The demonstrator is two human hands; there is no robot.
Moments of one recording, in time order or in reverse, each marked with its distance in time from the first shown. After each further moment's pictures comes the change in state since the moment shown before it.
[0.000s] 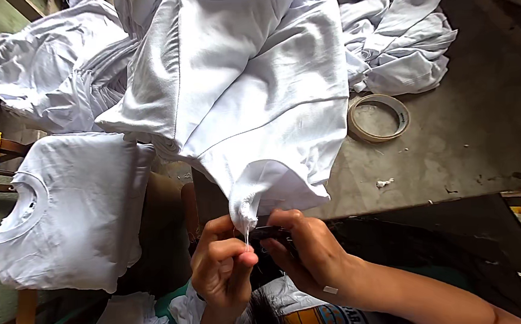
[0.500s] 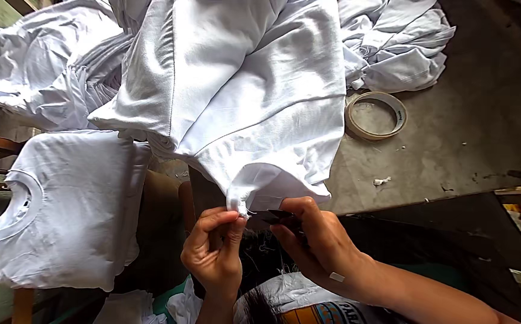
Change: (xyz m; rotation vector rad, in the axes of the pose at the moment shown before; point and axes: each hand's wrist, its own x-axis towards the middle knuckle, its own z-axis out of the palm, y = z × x) left_hand 0.004 -0.008 0.010 -0.003 0.205 -0.138; right_hand -0.007 0.007 -0.009 -0.073 0.031 0.098
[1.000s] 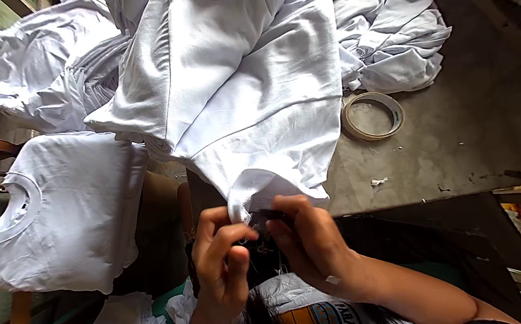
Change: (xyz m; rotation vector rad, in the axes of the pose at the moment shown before) left_hand 0.007 0.014 -0.010 0.328 -0.358 0.093; right_hand 0.014 -0.006 0.004 0.044 0.100 -0.044
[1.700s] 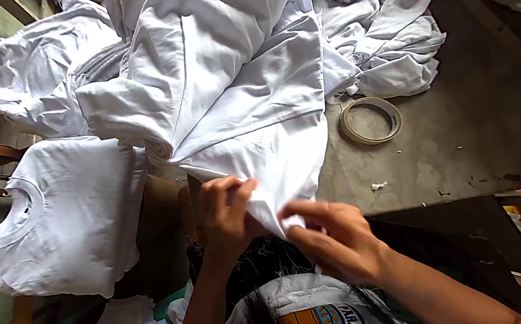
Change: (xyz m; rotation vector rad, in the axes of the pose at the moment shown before) left_hand 0.026 -0.050 0.024 0.415 0.150 0.178; right_hand -0.004 0.028 -0.031 -0.126 0.003 -0.348
